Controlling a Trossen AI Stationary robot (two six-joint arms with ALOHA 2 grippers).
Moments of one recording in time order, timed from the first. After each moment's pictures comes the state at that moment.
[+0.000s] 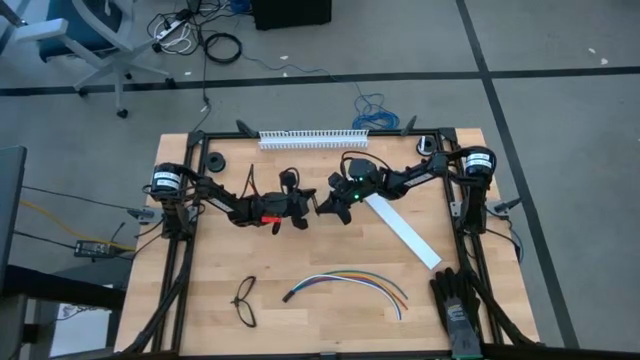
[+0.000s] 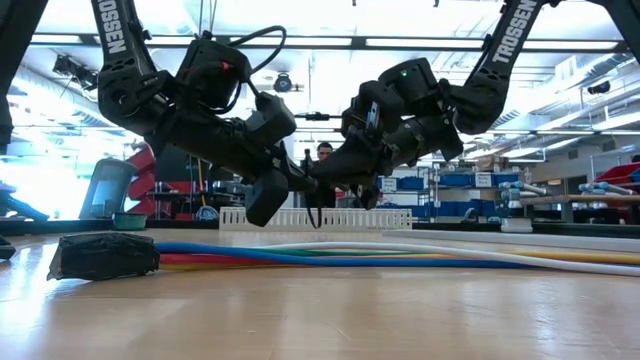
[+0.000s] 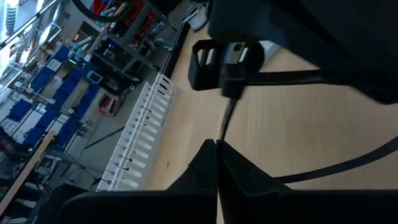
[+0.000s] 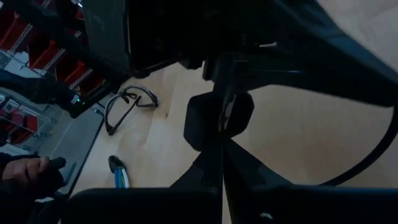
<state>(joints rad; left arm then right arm) 0.06 1.84 0.59 0.95 -0.53 0.63 -0.27 1.89 0.81 0.76 -0.58 0.48</state>
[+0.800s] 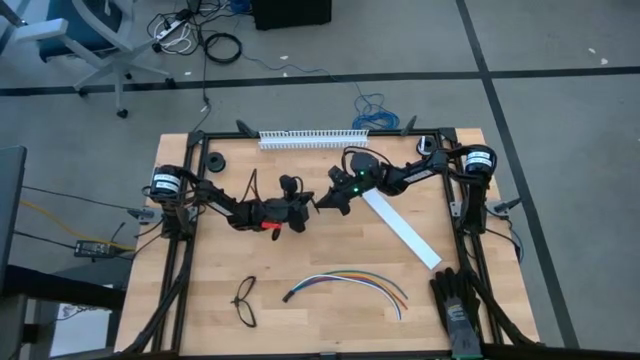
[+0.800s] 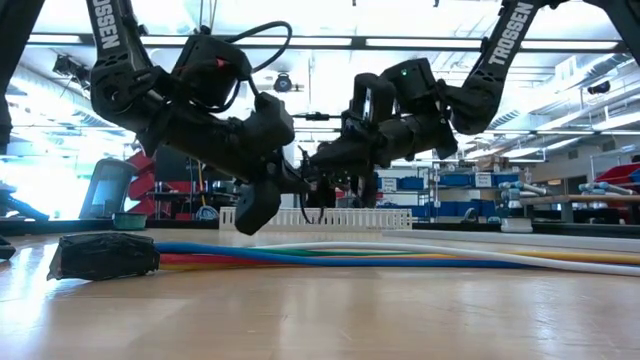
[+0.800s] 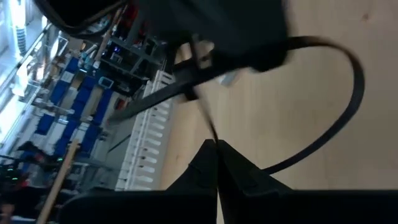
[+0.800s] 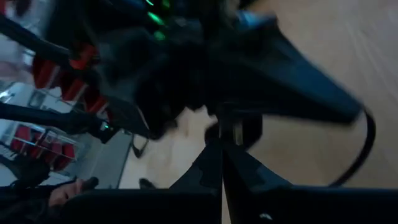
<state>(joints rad) 0.00 1.84 0.59 0.91 -0.63 0.76 -0.31 1.89 0.82 0.80 -0.65 0.68</state>
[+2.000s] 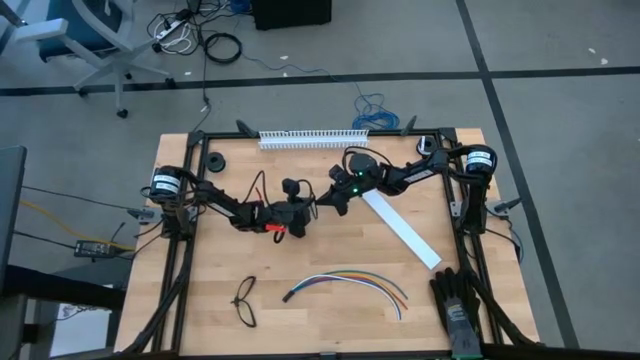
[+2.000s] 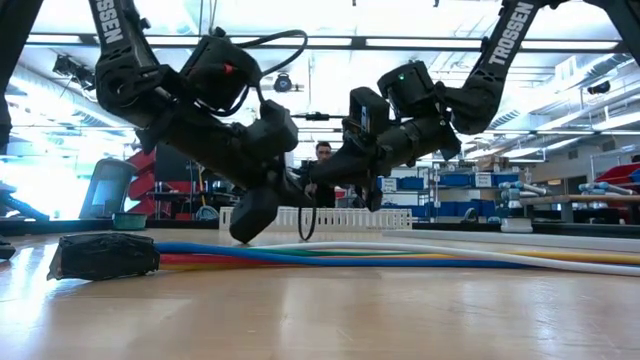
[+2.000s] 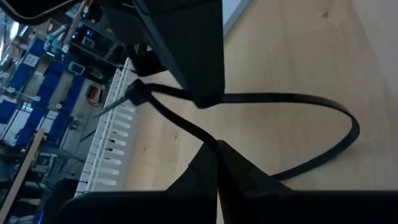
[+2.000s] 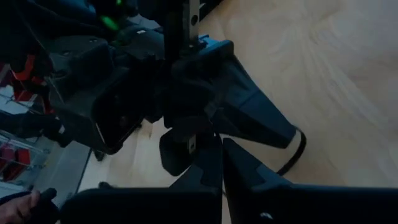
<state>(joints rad) -0.02 1.84 0.63 0.74 -0.59 0.61 -0.31 1.89 0.82 0.73 -0.52 0.57</state>
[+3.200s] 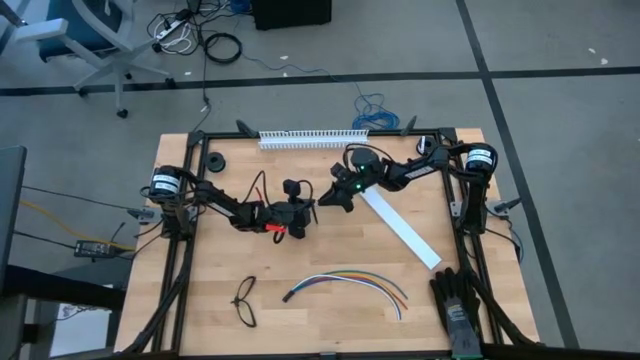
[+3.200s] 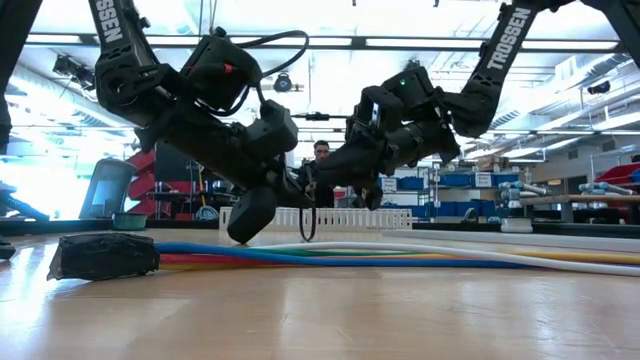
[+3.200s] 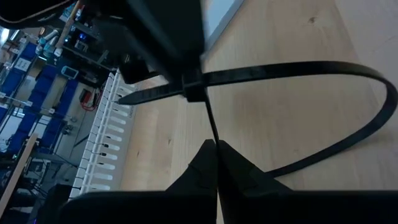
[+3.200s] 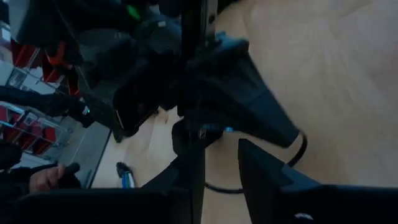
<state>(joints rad) -0.02 1.84 0.63 0.72 -0.56 0.61 -0.36 1.89 0.82 0.75 -0.68 0.54</state>
